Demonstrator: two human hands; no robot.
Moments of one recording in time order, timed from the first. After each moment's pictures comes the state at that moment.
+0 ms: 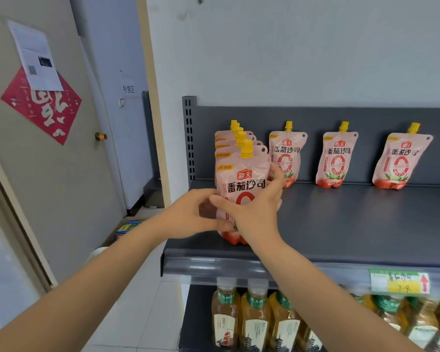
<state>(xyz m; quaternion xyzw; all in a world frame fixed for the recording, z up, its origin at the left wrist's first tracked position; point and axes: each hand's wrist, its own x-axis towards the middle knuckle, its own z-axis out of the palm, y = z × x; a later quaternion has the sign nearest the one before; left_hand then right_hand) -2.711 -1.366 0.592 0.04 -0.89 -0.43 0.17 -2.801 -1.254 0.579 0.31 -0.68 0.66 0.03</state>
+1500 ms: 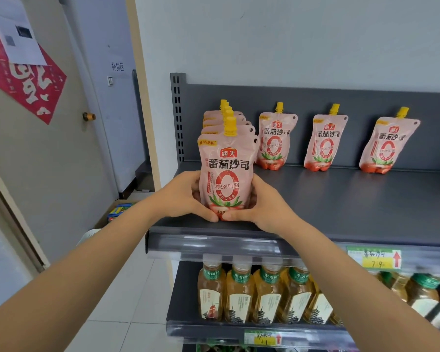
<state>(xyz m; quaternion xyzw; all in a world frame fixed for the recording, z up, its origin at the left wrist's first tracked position) -2.730 -1.374 0.576 0.10 -0.89 -0.42 0.14 -2.859 -1.211 0.560 0.46 -0.74 0.46 -0.16</state>
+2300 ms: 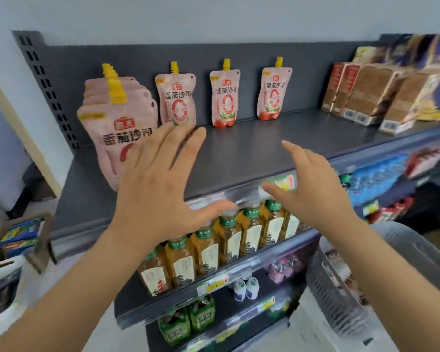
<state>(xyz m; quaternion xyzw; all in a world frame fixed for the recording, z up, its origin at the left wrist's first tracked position) -2.723 -1.243 0.583 -0.06 -0.91 0.03 0.42 -2.828 -1.024 0.569 0.23 -0.93 0.20 0.18</state>
